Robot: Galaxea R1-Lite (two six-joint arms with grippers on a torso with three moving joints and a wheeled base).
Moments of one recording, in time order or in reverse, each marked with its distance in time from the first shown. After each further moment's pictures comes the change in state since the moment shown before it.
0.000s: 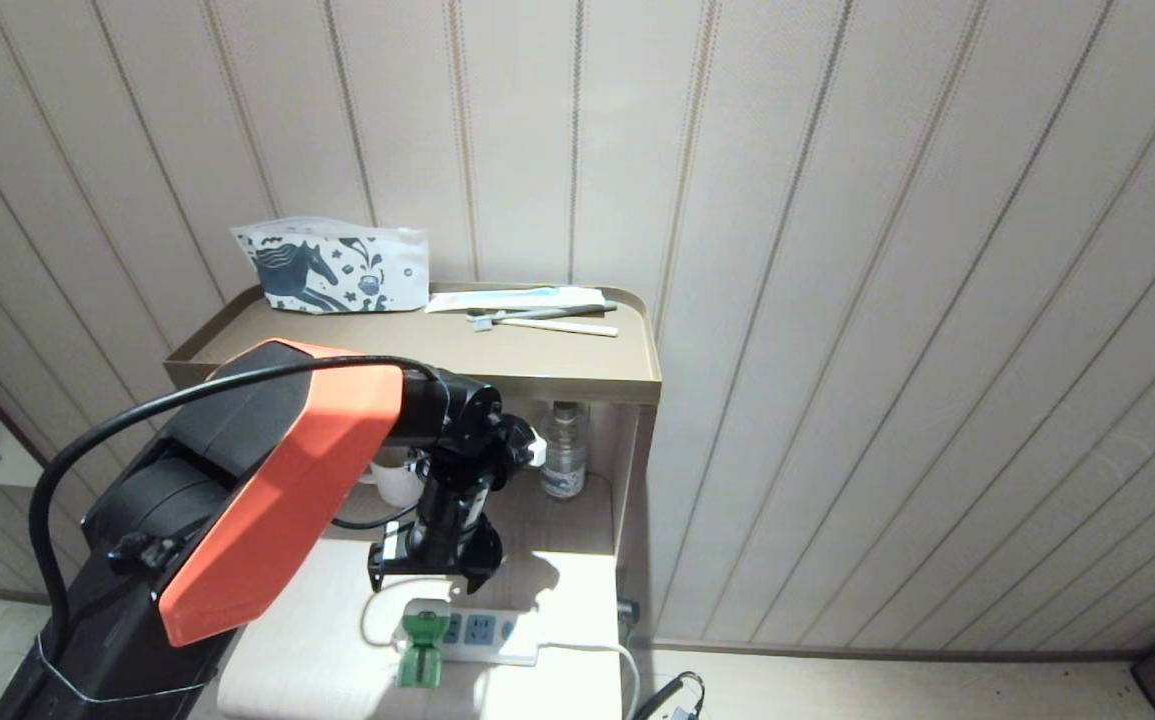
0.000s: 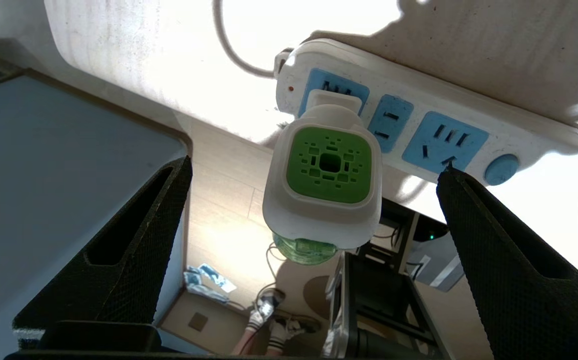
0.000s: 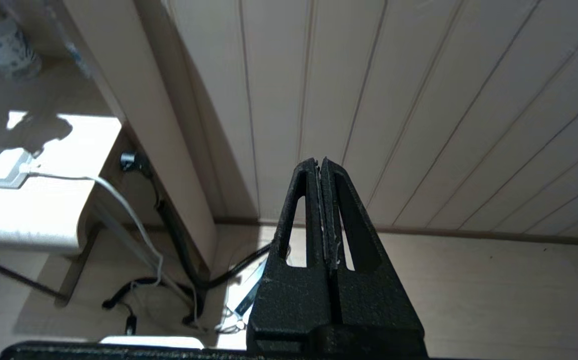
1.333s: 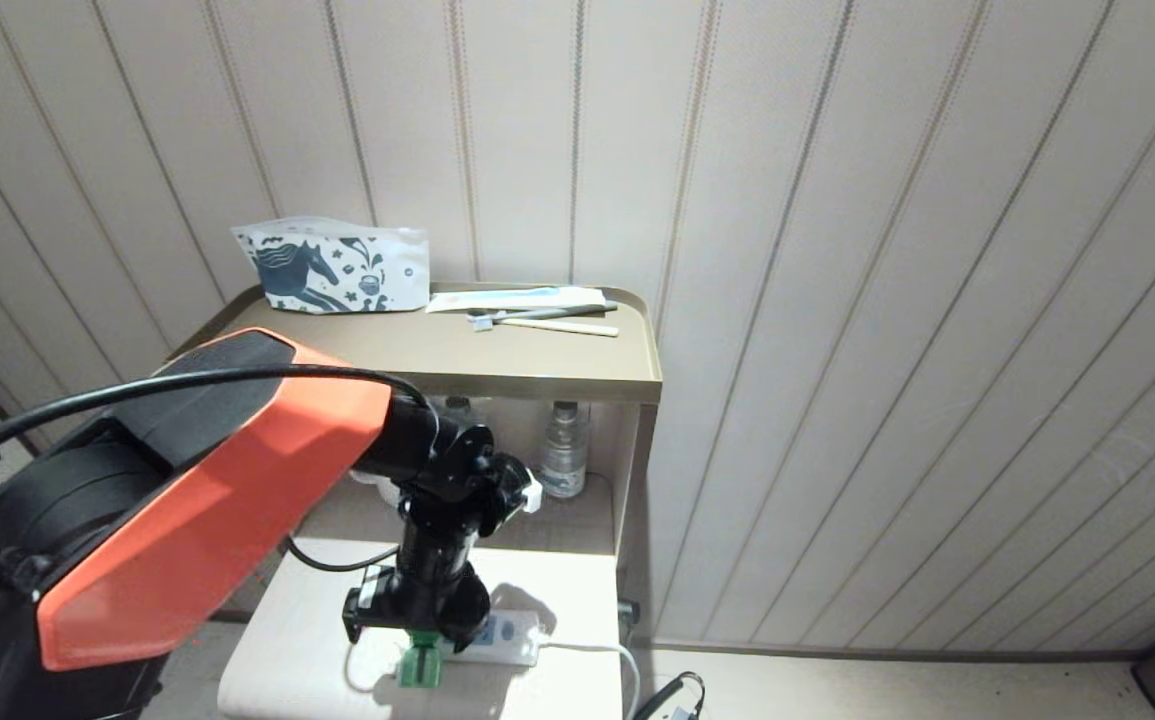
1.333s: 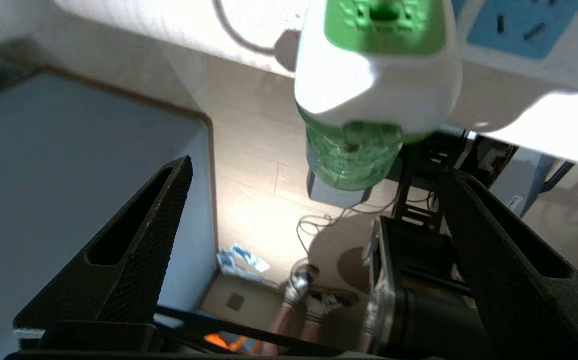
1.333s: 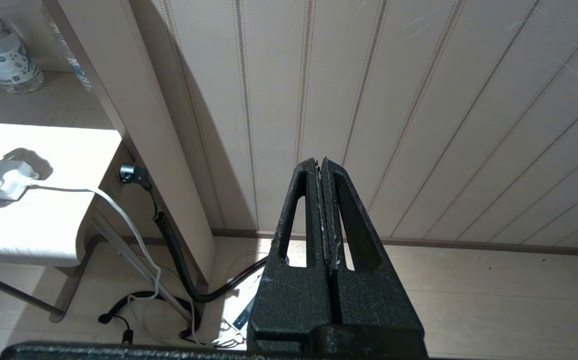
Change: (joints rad) left arm -0.054 -0.153 0.366 -0.162 -0.048 0.056; right arm -0.007 -0.037 0.000 0.000 0.000 0.000
